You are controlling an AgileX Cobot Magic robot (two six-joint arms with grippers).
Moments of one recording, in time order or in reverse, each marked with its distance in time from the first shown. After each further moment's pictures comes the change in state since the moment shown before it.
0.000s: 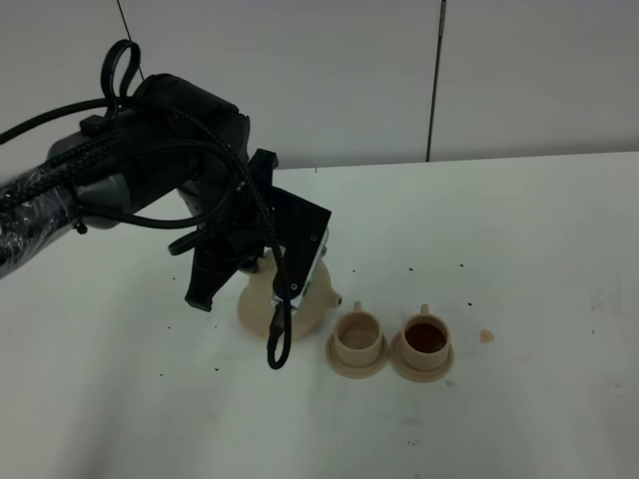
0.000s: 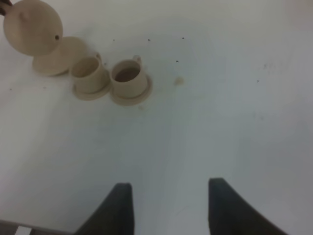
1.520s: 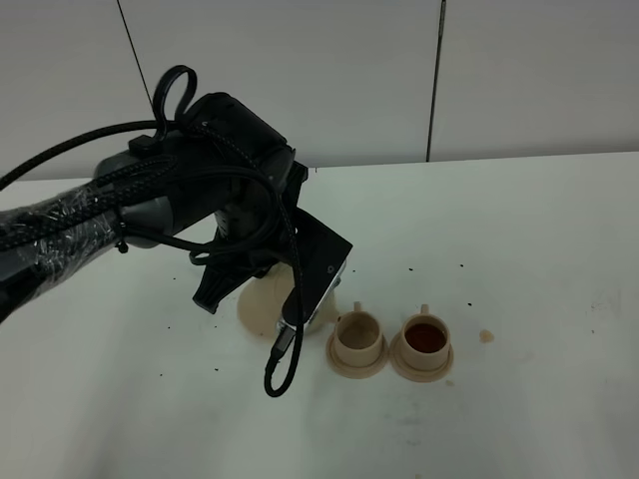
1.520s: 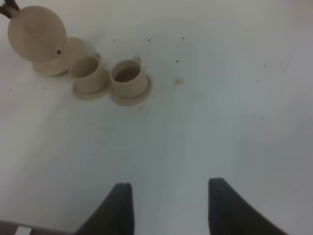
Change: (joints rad) left arm -0.084 0.028 0.000 0.163 0.000 0.020; right arm 0.000 0.000 0.000 0.000 0.000 0.000
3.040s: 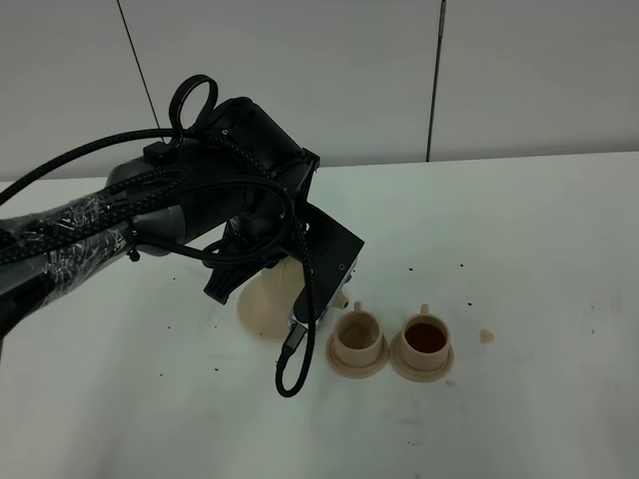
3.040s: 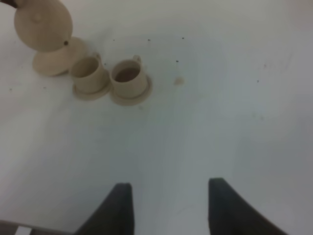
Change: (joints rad) left arm -0.035 0.000 0.000 0.094 -0.050 -0.069; right arm 0.000 0.000 0.000 0.000 0.000 0.000
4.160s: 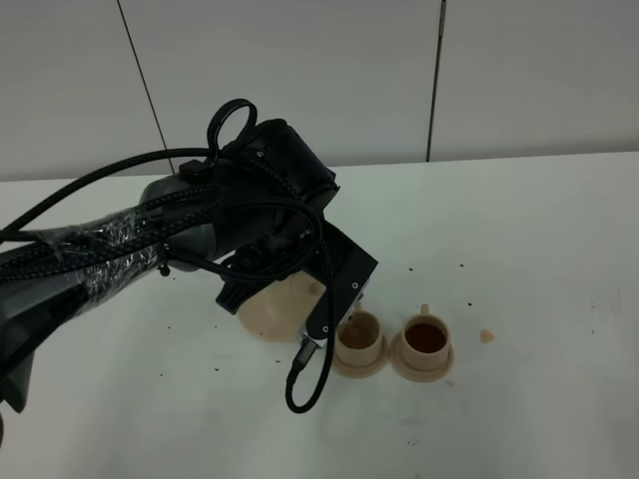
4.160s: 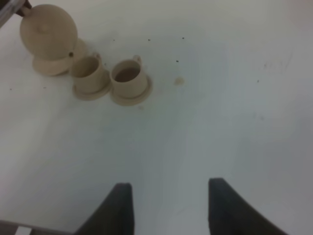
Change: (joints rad) left arm -0.043 0.036 0.000 0.063 0.018 -0.040; right arm 0.000 0.000 0.000 0.000 0.000 0.000
